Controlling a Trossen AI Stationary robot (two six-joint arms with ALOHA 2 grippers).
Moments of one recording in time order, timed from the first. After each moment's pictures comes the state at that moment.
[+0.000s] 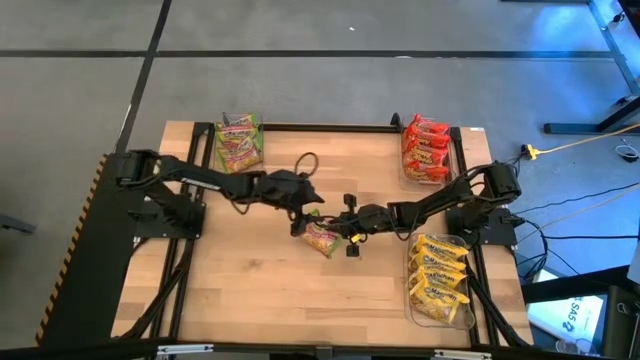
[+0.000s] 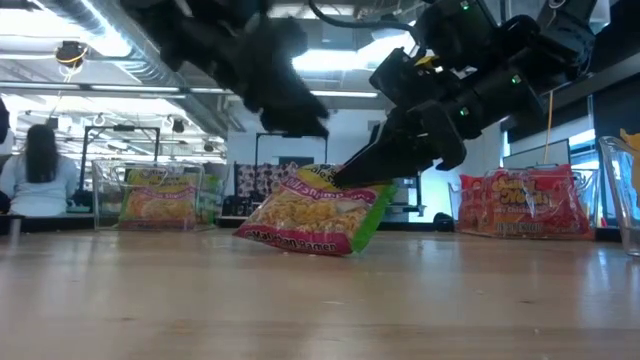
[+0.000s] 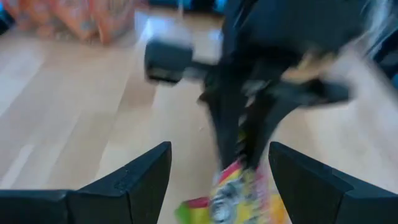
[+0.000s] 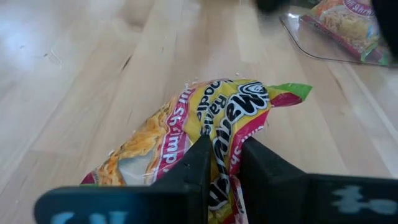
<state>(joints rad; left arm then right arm) 0.06 1.52 0.82 0.22 0.08 -0.10 0.12 1.77 0.69 0.61 0.13 -0.11</state>
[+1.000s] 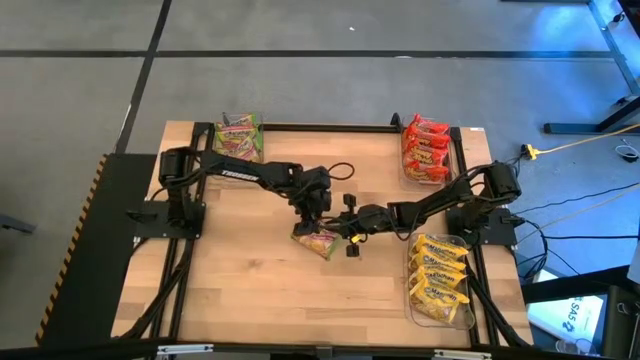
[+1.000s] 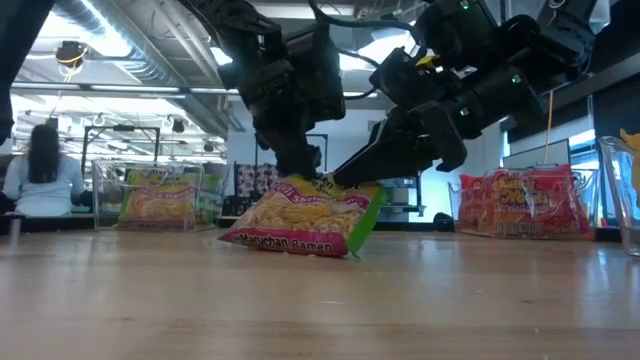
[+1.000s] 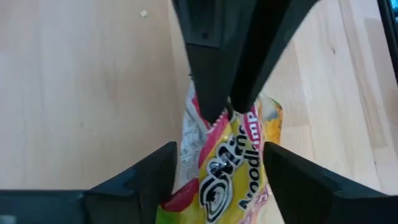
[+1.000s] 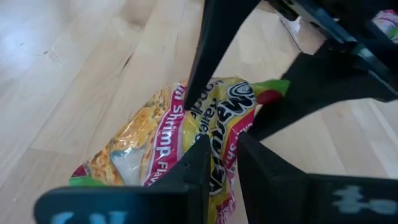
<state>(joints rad) 0.15 1.86 1.22 -0.42 0.45 0.06 0.12 1.77 0.69 0.61 0.13 -0.13</state>
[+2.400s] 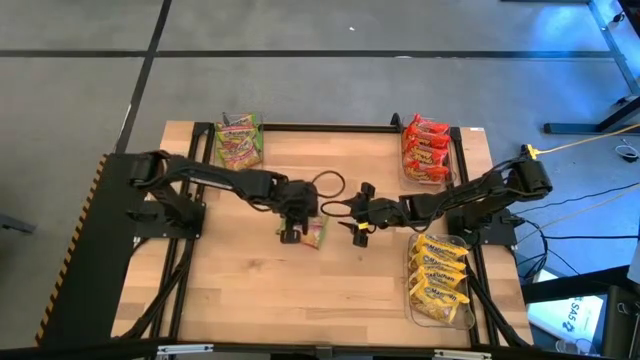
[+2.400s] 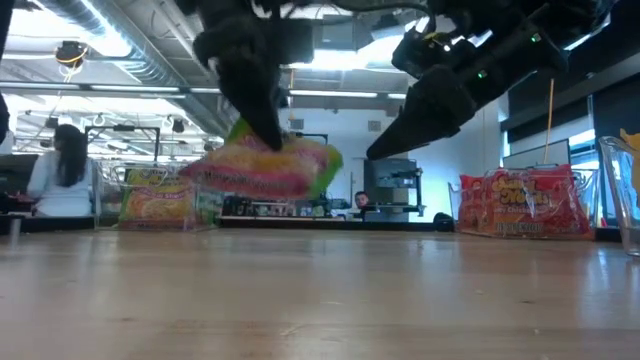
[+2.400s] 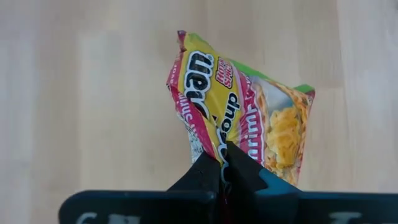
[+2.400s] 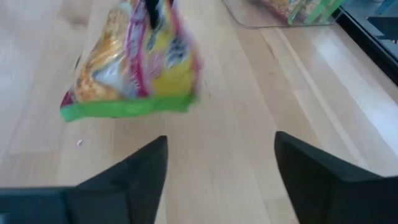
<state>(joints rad) -0.02 1.67 1.22 -0.64 0.02 0.01 0.12 1.52 0.69 0.25 0.30 0.05</state>
